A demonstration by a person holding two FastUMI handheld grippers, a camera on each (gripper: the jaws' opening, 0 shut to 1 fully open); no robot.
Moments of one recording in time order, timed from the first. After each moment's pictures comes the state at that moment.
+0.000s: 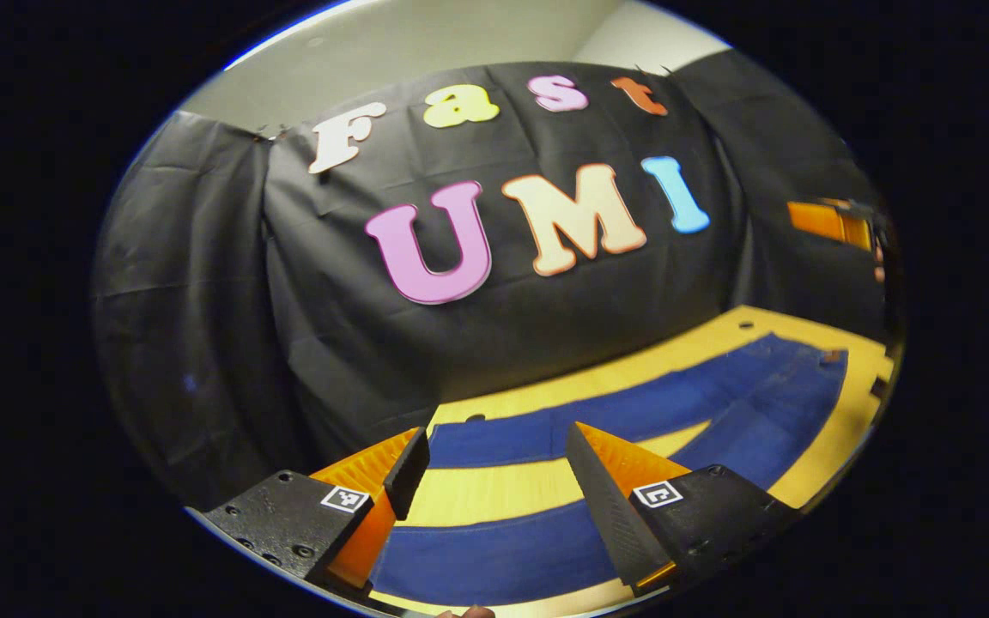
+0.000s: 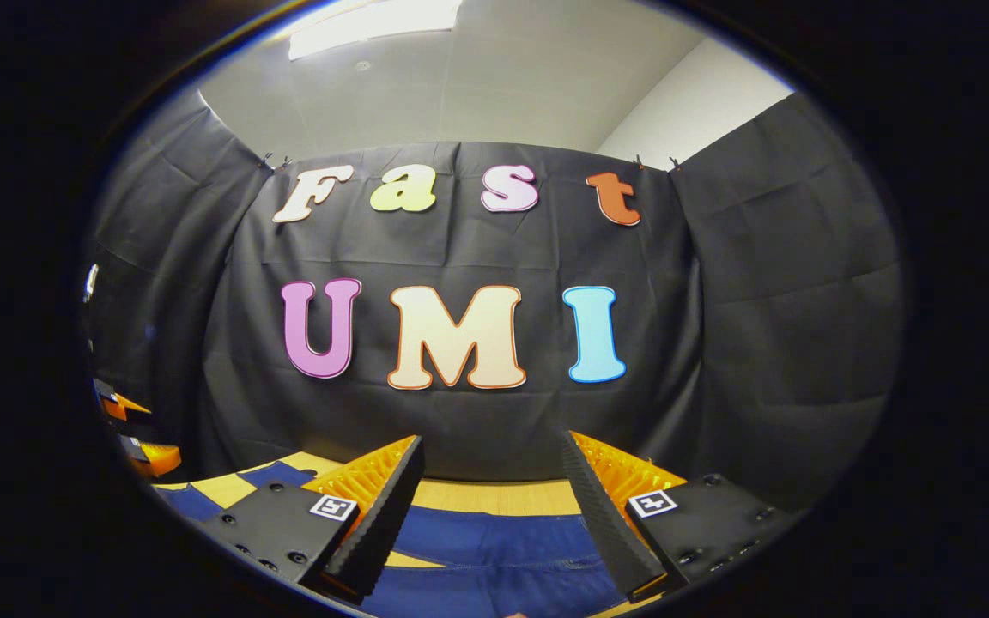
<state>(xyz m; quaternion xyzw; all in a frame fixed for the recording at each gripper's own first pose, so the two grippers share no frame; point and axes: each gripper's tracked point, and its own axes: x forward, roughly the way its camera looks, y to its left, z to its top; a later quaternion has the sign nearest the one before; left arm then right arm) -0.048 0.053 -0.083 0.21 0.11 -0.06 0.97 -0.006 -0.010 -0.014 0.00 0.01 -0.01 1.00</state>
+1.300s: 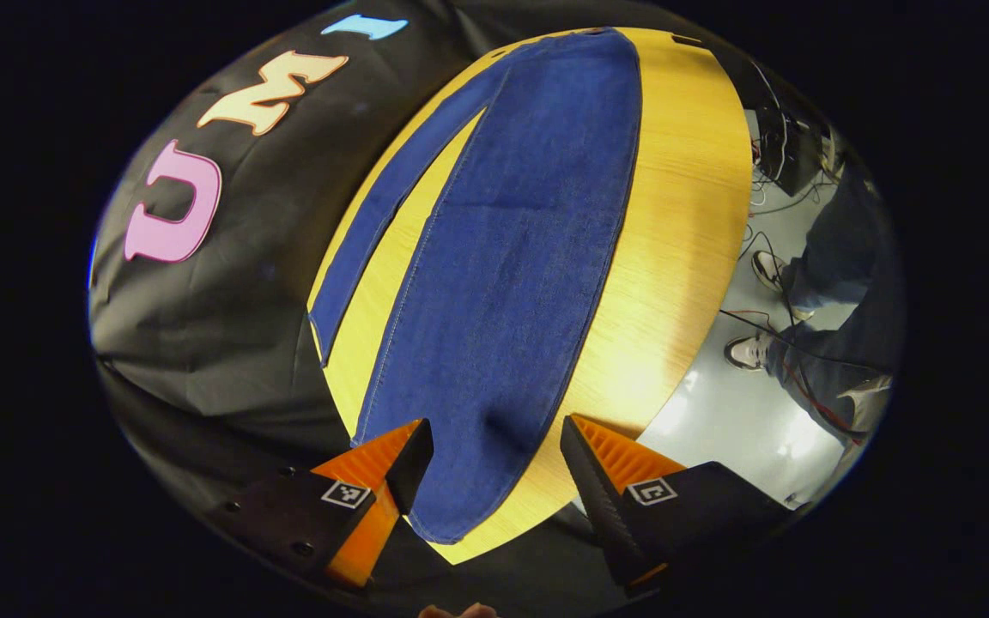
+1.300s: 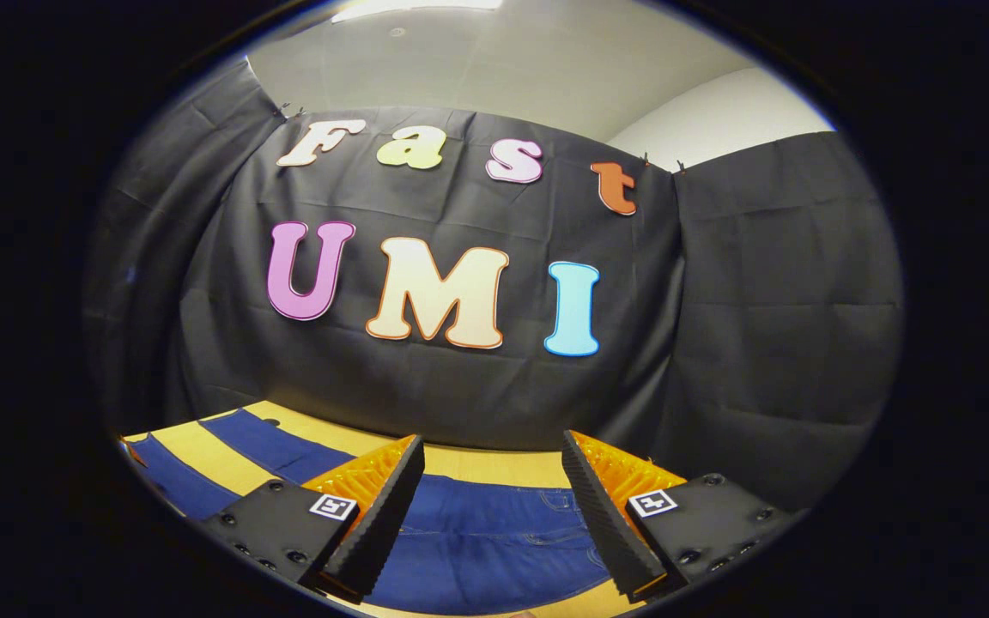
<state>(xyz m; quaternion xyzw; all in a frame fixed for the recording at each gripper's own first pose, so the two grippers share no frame) -0.142 0.161 -0.311 0.52 0.39 -0.25 0.72 -0.030 -0.016 -0.057 -0.07 0.05 -0.06 0.99</state>
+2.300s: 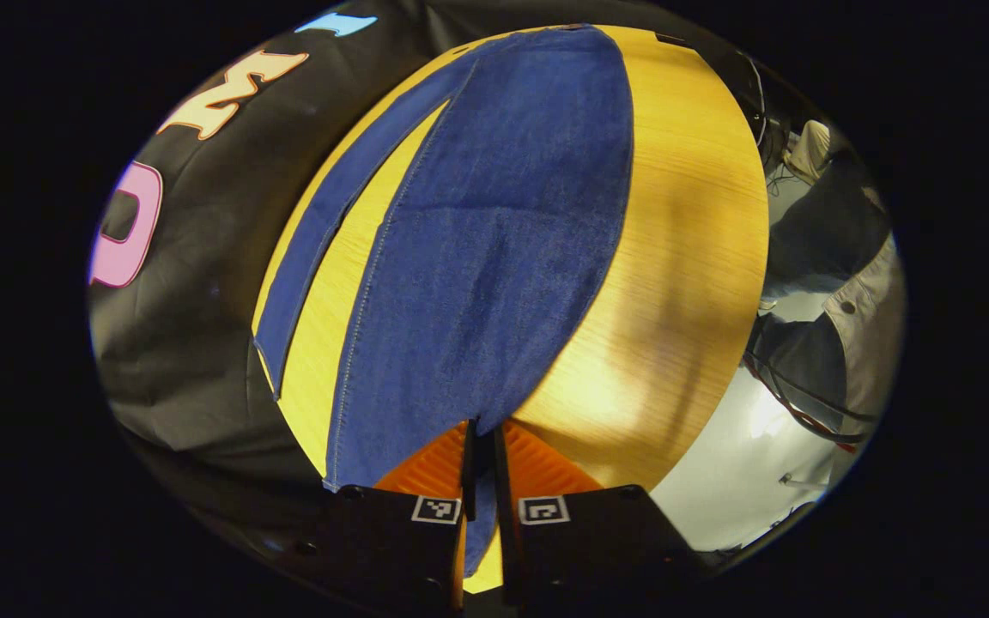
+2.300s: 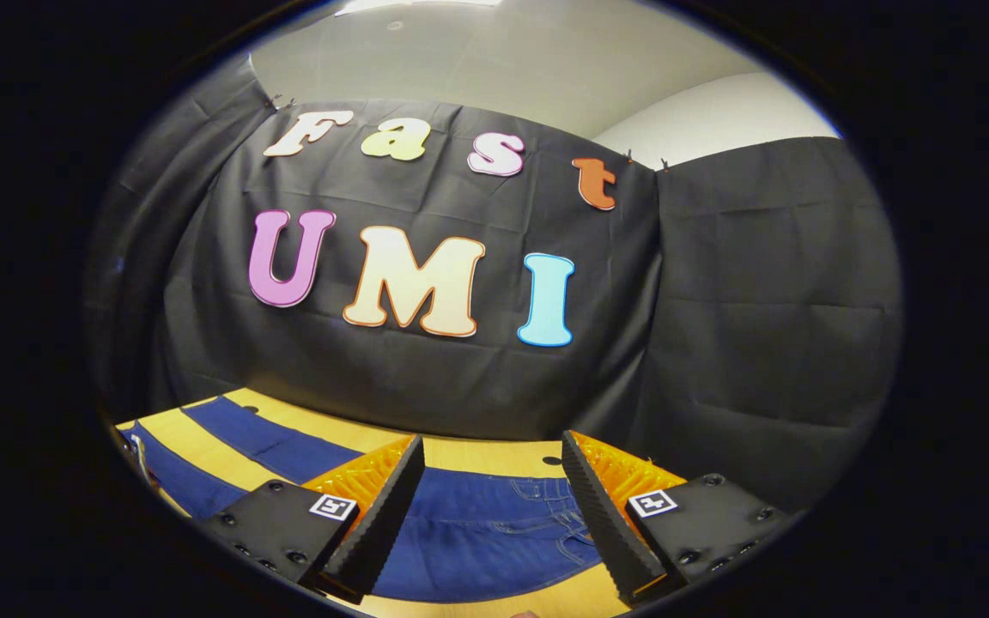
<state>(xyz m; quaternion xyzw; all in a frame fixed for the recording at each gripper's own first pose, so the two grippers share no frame) -0.121 0.143 -0.341 0.49 0.43 -0.33 0.68 -0.051 -0.052 -0.072 -0.10 0.08 -0.08 0.99</state>
